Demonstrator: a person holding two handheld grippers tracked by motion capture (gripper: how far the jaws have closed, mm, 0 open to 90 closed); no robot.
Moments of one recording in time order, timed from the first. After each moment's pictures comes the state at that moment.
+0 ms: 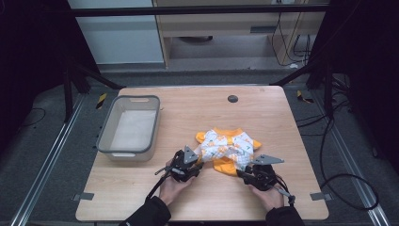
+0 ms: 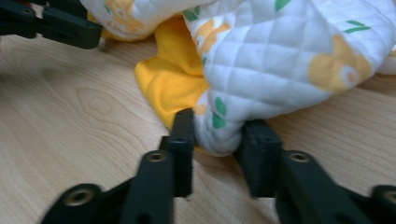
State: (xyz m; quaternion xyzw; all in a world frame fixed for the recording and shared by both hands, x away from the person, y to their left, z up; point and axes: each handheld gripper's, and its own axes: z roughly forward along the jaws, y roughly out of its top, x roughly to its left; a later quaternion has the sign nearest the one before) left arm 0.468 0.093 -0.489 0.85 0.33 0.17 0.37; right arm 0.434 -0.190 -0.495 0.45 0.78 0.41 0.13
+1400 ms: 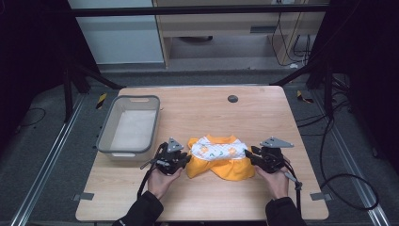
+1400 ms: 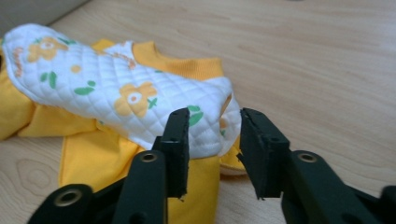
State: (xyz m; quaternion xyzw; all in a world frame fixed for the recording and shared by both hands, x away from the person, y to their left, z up) left arm 0.475 0.133 -0.456 0.82 0.39 0.15 0.38; right arm 0.471 -0.212 -0.465 0.47 0.75 0.42 0.20
